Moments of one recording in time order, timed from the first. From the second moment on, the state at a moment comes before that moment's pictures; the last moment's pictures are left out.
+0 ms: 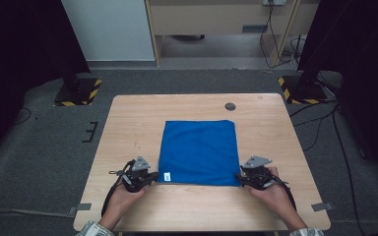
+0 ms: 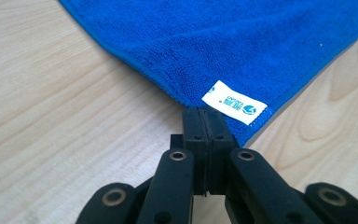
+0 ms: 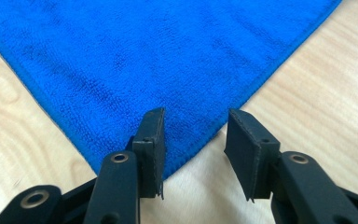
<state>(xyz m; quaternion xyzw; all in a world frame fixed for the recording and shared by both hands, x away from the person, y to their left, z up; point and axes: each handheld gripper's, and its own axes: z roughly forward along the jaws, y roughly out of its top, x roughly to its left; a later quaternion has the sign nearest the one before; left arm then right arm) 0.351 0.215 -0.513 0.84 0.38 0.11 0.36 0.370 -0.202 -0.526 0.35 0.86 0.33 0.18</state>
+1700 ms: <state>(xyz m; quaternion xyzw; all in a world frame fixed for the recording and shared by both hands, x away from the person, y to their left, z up) 0.359 0.250 -0.513 0.78 0.43 0.22 0.39 0.392 -0.065 -0.493 0.27 0.87 0.39 0.14</state>
